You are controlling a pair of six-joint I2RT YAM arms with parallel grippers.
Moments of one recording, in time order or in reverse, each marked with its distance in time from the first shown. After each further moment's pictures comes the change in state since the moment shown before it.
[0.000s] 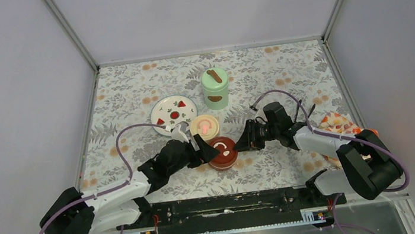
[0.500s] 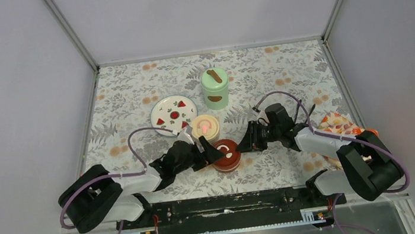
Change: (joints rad) left arm 0.009 0.253 -0.058 0.291 0.094 -0.104; right arm -0.006 -0.008 -0.015 -0.028 0.027 -0.027
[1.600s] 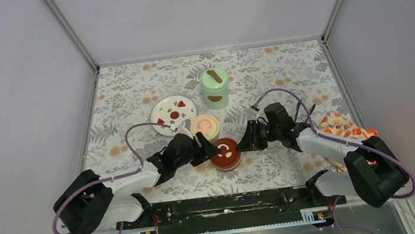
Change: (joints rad) left arm 0.026 -0.048 0.116 -0.245 -0.050 0.014; right arm 0.025 -0.062 0.027 -0.077 0.055 -0.064
